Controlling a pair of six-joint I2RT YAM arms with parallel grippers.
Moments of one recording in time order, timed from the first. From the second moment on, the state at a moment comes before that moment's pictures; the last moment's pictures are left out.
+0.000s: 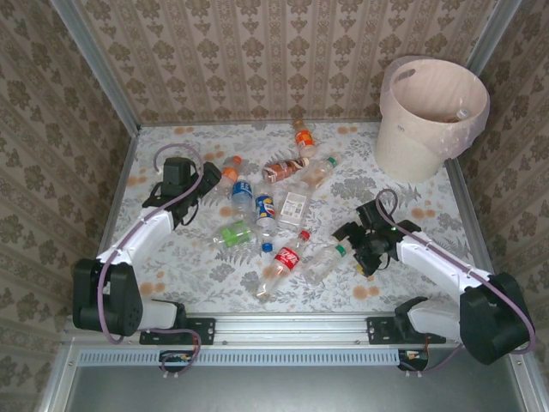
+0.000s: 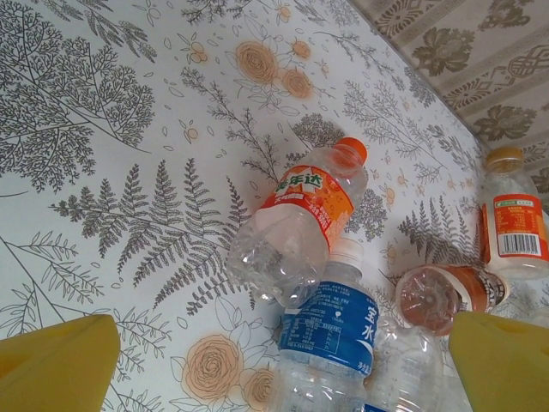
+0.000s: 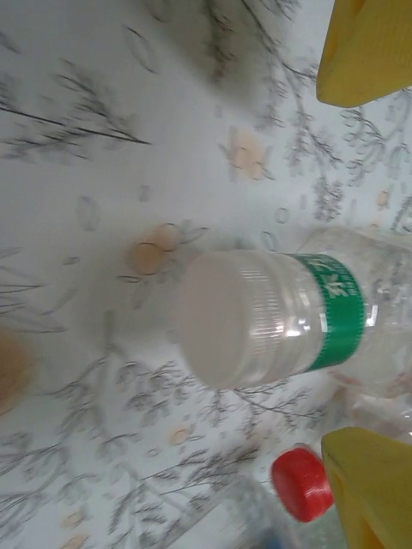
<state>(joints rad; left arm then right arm) -0.22 1.33 0.86 -0.21 -0.02 -0.80 0.39 1.18 0.62 -0.62 -0.23 1.33</state>
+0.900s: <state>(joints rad) -0.22 1.36 0.83 -0.21 -0.02 -0.80 0.57 1.41 0.68 -0.50 -0.28 1.46</state>
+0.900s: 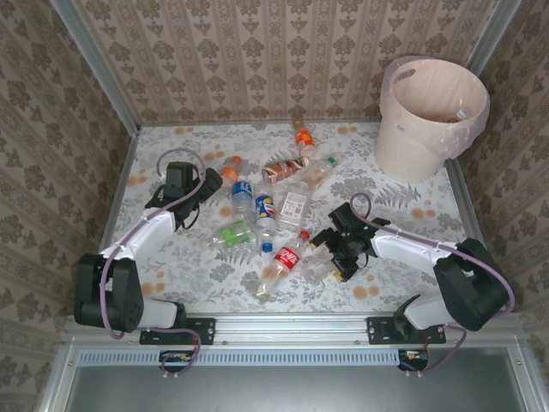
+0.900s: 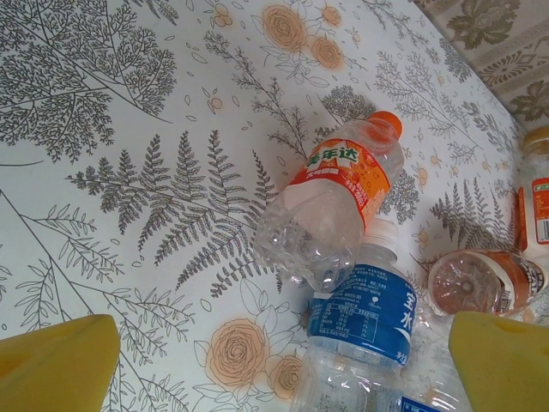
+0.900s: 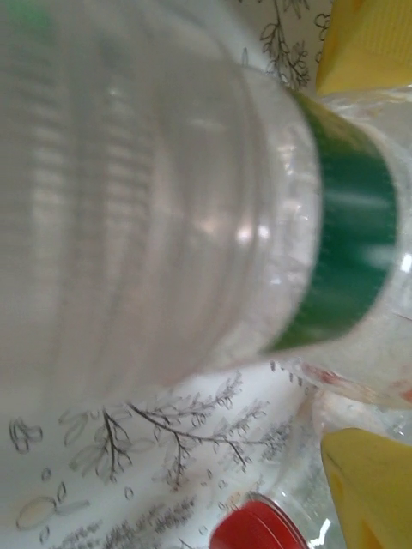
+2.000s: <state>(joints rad) -0.22 1.39 0.87 -0.24 -0.01 -0.78 0.48 1.19 0.68 -0.39 0.00 1.14</state>
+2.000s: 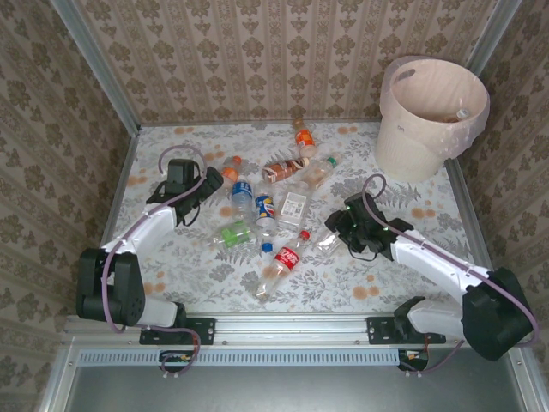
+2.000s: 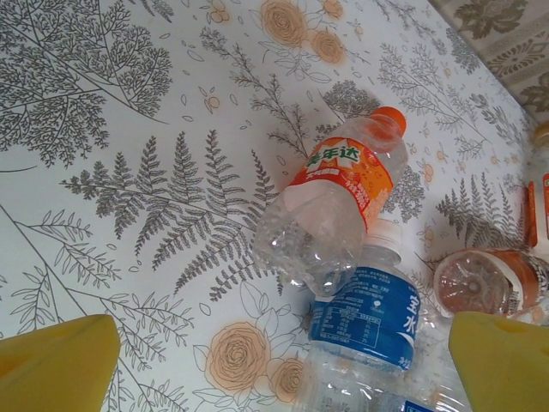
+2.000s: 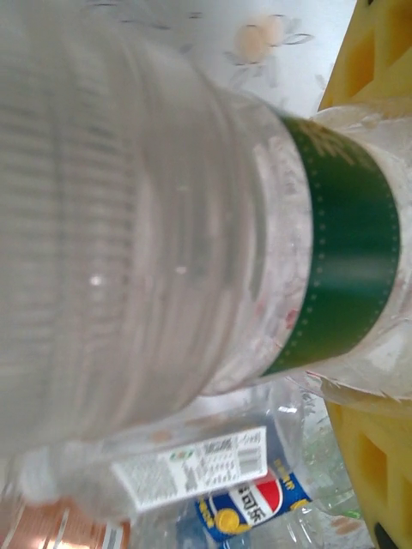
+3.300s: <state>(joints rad) -0.31 1.43 0.97 -0.25 0.03 -0.78 0.16 1.27 1.05 0.15 -0.03 0.49</state>
